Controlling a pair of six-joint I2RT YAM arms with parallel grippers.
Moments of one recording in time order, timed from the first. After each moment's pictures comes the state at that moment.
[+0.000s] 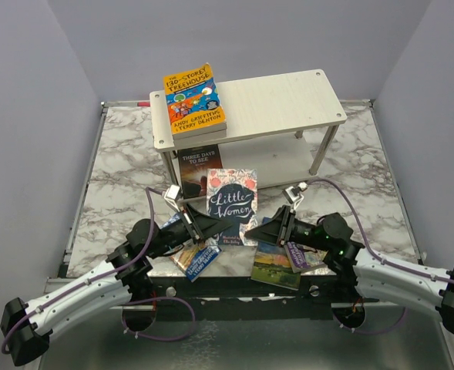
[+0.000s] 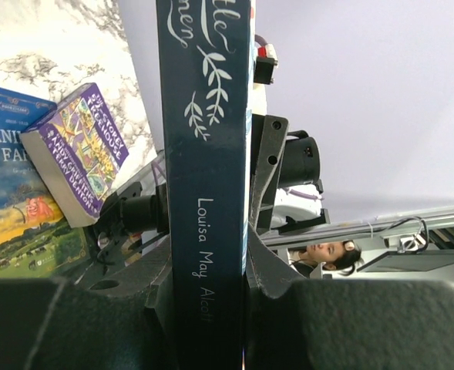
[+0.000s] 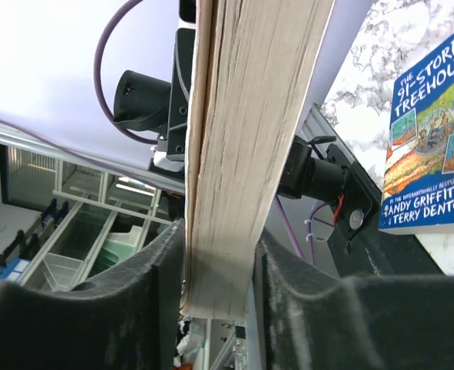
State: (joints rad) left arm -0.92 0.48 0.27 0.26 0.14 -1.37; right arm 0.93 0.79 0.21 0.71 -0.36 1.28
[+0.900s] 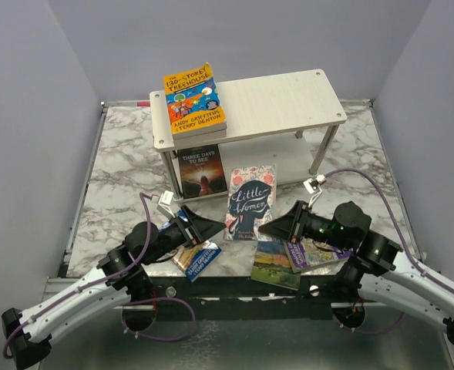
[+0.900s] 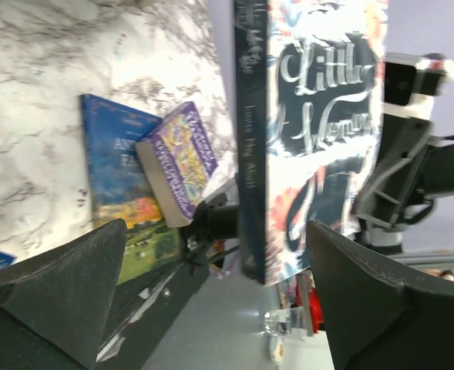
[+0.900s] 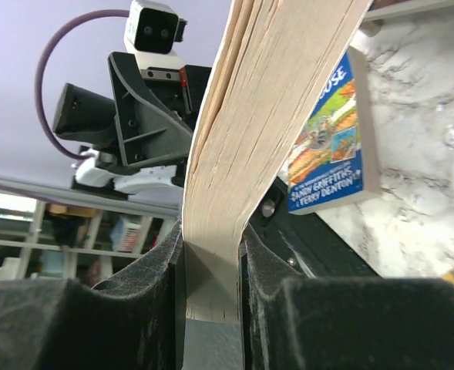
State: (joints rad) left arm -0.93 0.36 0.27 0.00 0.02 -1.21; right arm 0.94 0.55 0.52 -0.08 -0.20 1.01
